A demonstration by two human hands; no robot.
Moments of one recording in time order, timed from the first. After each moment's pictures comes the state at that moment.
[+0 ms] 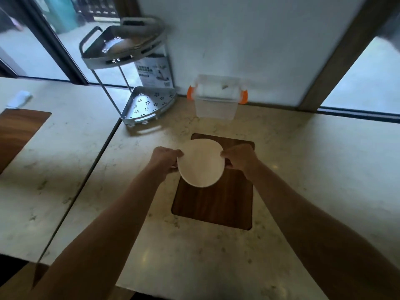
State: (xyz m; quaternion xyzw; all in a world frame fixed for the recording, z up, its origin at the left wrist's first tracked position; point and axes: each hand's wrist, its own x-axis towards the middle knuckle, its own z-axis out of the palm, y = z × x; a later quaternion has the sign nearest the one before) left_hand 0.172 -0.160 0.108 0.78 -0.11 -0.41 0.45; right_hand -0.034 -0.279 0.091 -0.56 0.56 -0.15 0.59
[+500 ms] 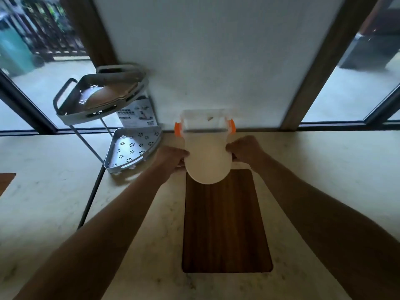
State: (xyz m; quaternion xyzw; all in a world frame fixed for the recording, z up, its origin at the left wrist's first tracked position) left_hand 0.231 -0.274 0.160 0.69 -0.26 -0.49 0.46; right_hand 0.014 -0.370 0.158 -0.58 0.62 -0.23 0.47
